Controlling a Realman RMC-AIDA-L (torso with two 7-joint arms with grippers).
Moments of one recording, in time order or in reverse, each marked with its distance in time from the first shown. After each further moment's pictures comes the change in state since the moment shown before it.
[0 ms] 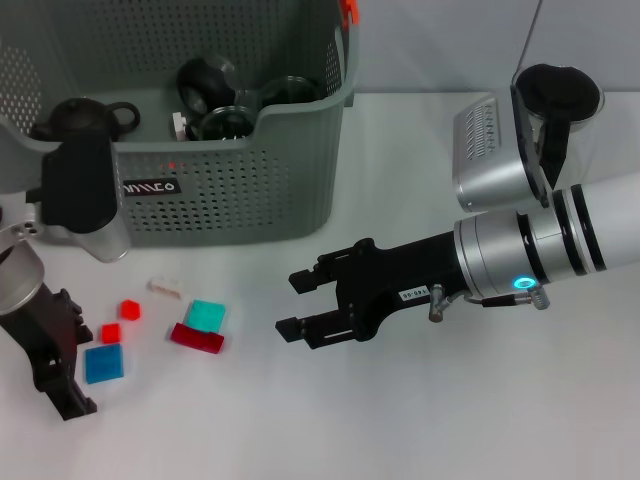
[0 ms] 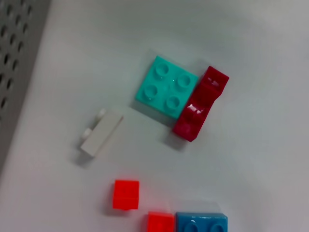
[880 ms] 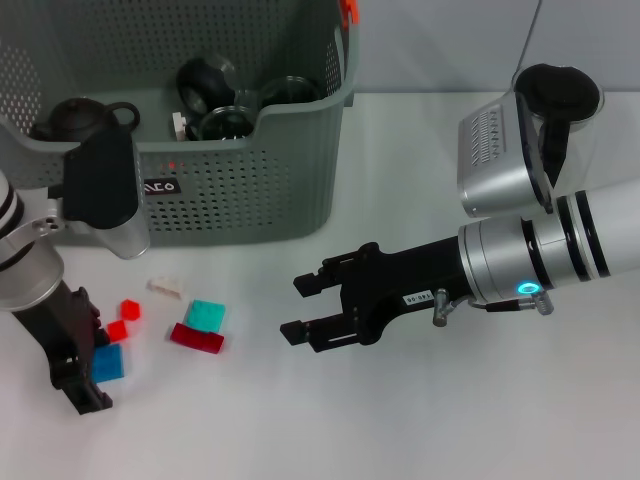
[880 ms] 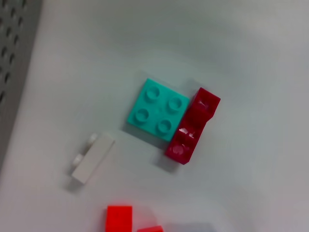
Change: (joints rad) left arm -0.042 -0.011 0.000 -0.041 0.000 0.000 0.000; right arm -0.014 0.000 0.000 0.001 0.000 0.003 -0.005
